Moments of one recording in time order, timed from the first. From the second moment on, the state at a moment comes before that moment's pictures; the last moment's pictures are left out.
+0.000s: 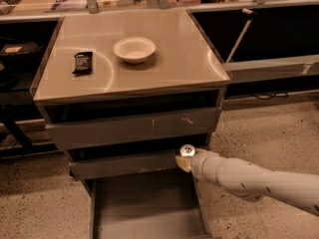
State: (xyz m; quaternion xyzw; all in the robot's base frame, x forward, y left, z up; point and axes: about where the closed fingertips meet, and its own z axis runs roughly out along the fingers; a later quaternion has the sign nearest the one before) arm 0.551 -0.103 0.554 -0.19 0.88 0.15 0.41
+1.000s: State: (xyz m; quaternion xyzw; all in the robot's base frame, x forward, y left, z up) arm 0.557 -0.146 0.730 -0.21 0.86 0.11 0.45
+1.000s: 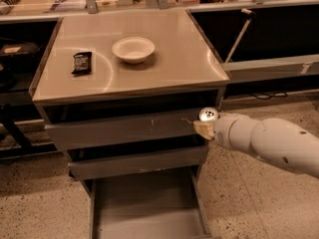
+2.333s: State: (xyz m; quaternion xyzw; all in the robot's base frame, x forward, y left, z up) arm 0.575 -0.137 0.845 -0.26 0.84 0.08 0.47
